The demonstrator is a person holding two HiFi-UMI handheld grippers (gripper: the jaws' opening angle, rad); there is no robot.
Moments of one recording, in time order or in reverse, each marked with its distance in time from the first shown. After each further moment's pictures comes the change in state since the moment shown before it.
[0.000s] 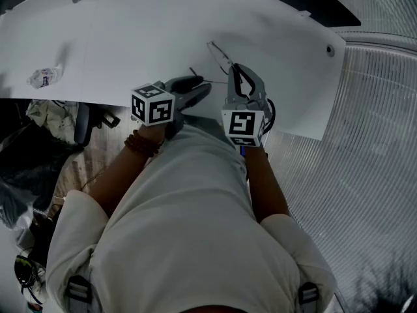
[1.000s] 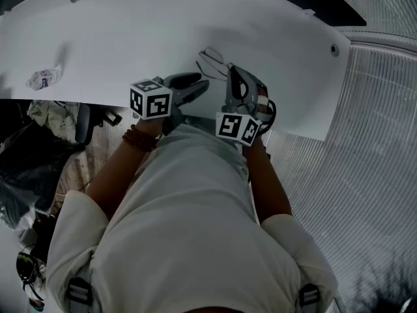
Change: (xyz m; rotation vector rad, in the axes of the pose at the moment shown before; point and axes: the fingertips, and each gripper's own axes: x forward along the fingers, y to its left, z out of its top) left arm 0.014 0.025 -0.002 -0.019 0.041 0.013; right arm 0.016 0.008 -0.030 -0.295 0.024 -0.057
